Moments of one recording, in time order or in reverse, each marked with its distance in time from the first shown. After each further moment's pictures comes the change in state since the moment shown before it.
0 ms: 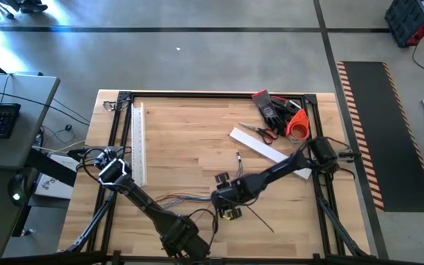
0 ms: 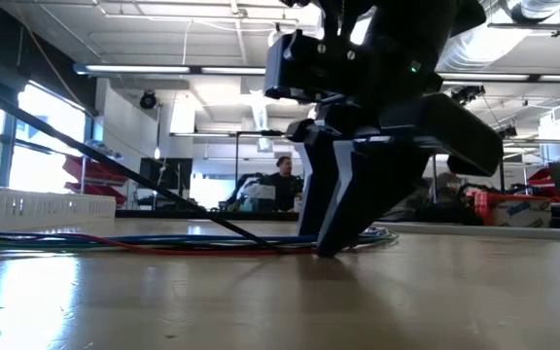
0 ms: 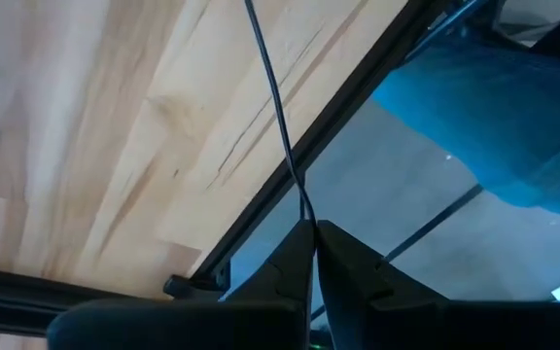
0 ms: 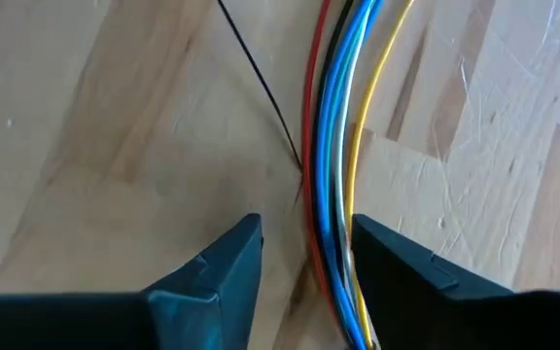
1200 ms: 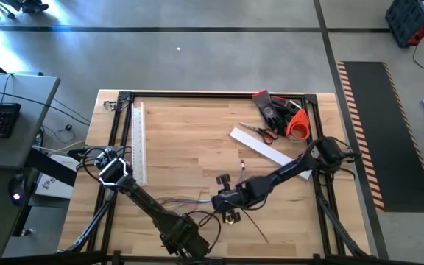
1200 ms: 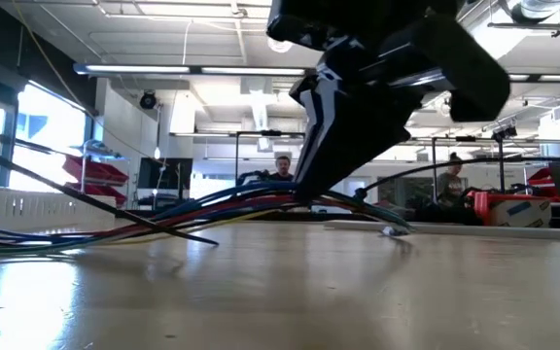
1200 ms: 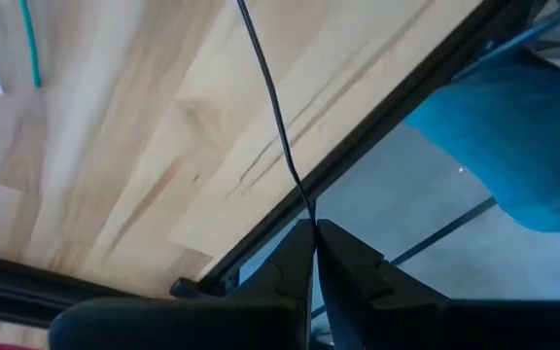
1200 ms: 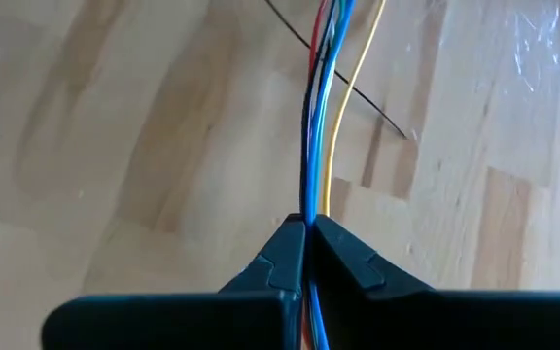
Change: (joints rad) left arm 0.012 -0.002 -0.066 0.011 -0.008 -0.043; right arm 0.072 -0.096 -0.006 0.046 0.073 0.066
